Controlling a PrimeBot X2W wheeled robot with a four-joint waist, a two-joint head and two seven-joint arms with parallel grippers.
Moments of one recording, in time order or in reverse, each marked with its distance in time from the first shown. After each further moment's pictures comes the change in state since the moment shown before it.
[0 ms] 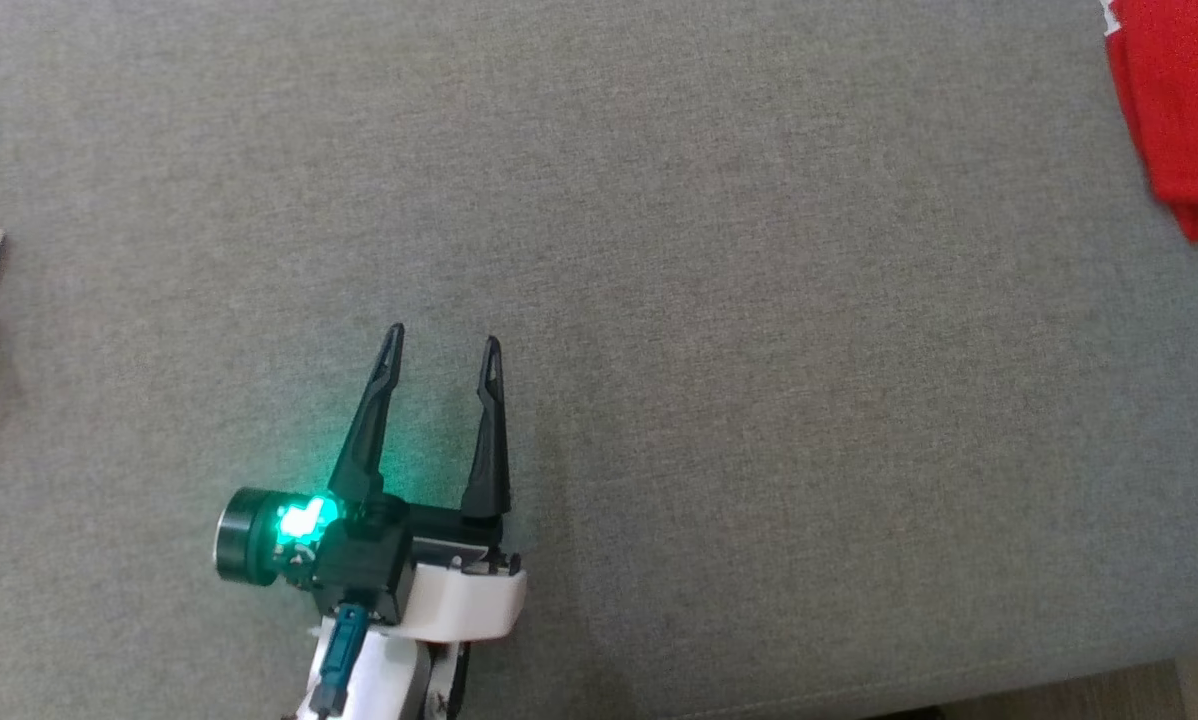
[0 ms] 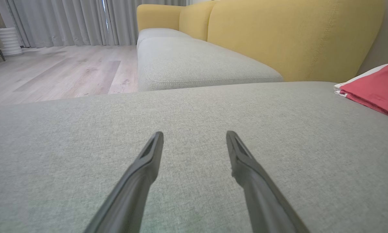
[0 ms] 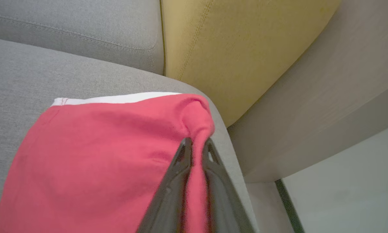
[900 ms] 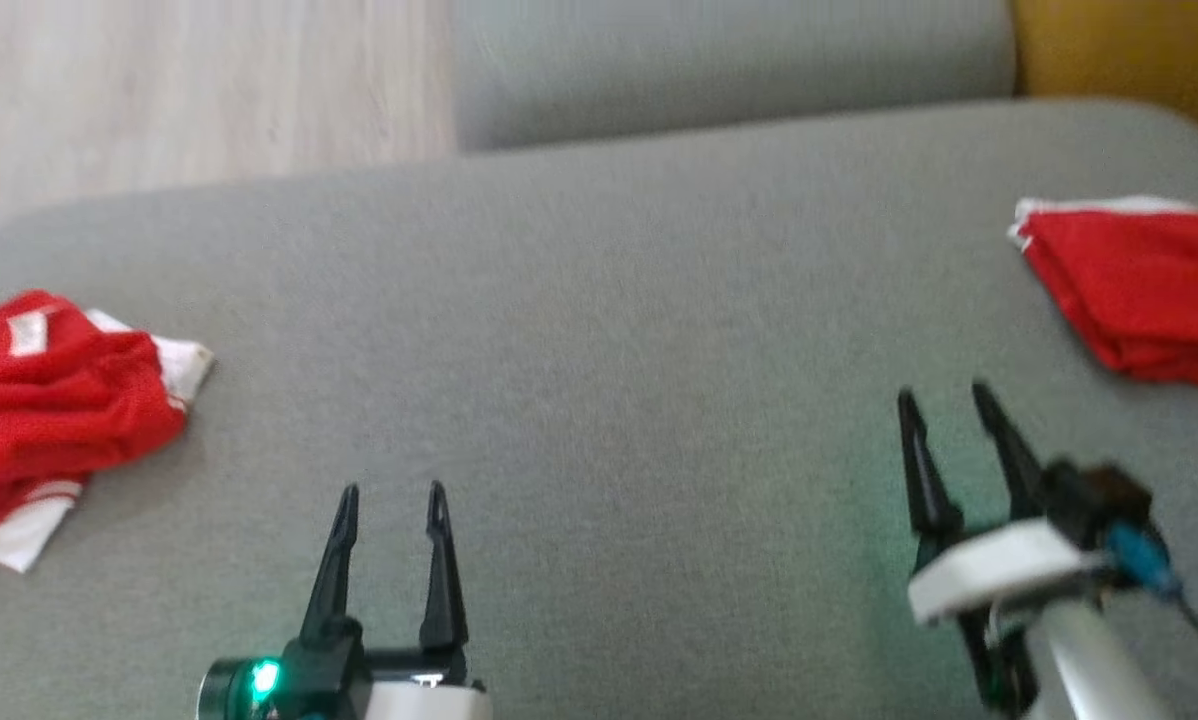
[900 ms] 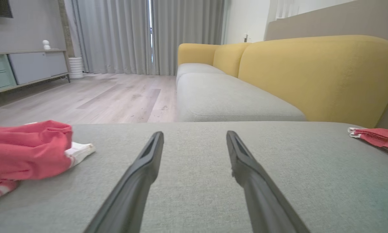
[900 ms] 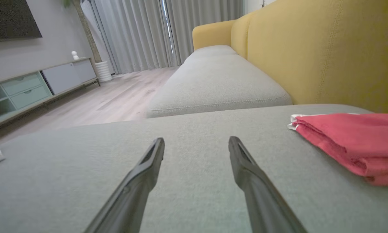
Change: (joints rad) left arm 0.215 0.000 0.051 0.037 -0.109 0.033 0.000; right arm 0.608 0.579 -0.035 -0.383 -0.070 0.000 -0.202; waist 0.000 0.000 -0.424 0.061
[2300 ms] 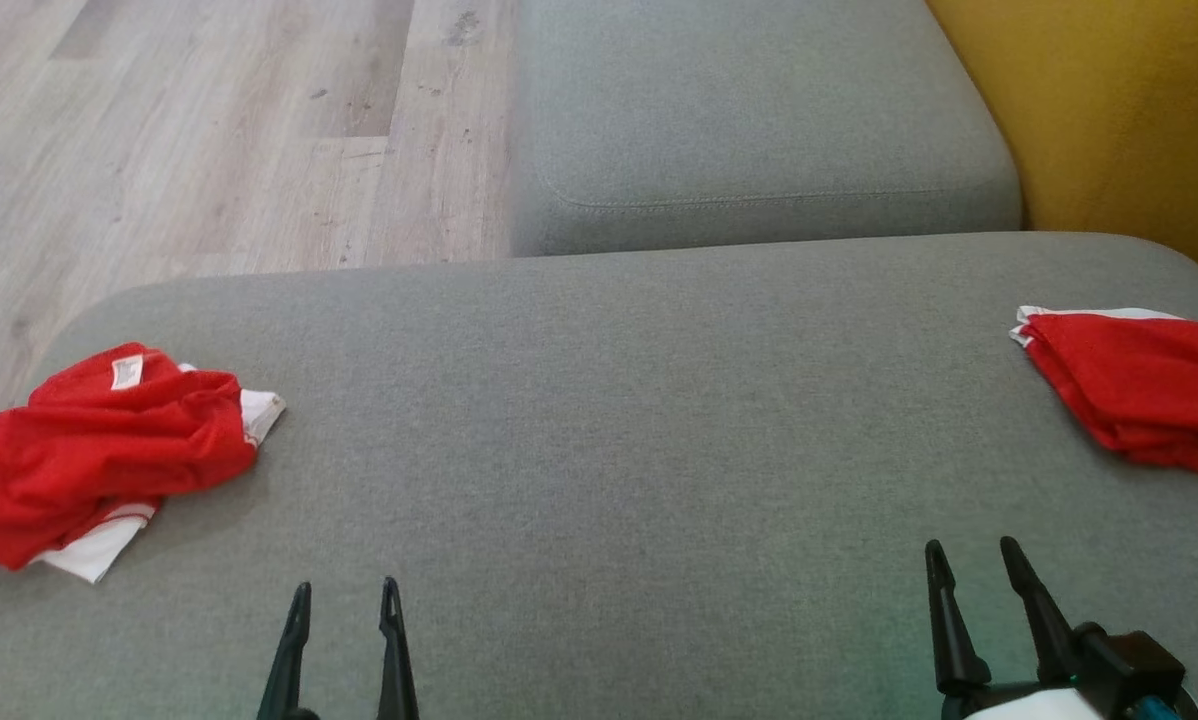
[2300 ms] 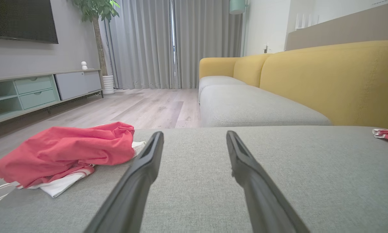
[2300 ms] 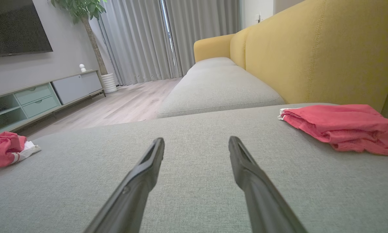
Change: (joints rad) left arm 0.186 0.002 0.122 -0.034 0.084 -0.051 0.000; right arm 0.362 0.060 -0.069 -0.225 -0.037 0.000 0.000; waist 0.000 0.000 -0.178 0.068
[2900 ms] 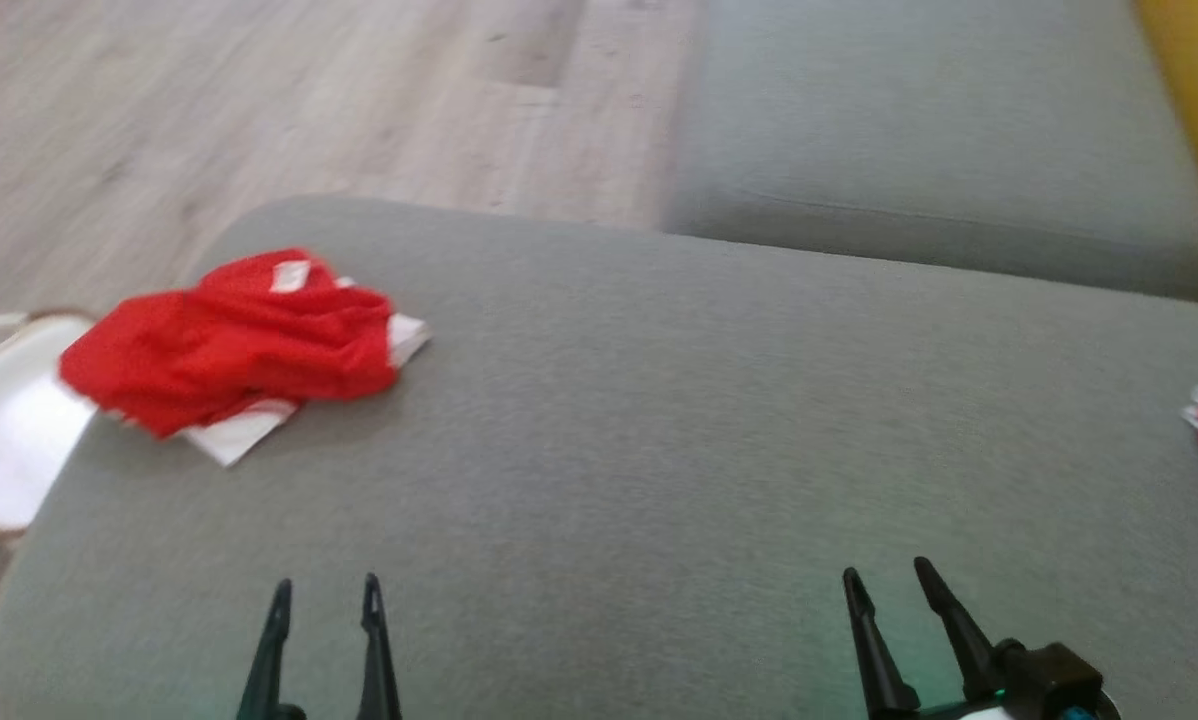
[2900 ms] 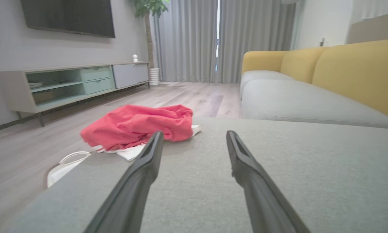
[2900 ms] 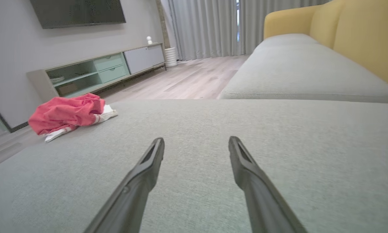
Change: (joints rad) left arm -0.007 0.000 0.034 0.012 0.034 -0.009 0.000; right arm 0.008 0.001 0.137 0.015 0.012 0.000 0.000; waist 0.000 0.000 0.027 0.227
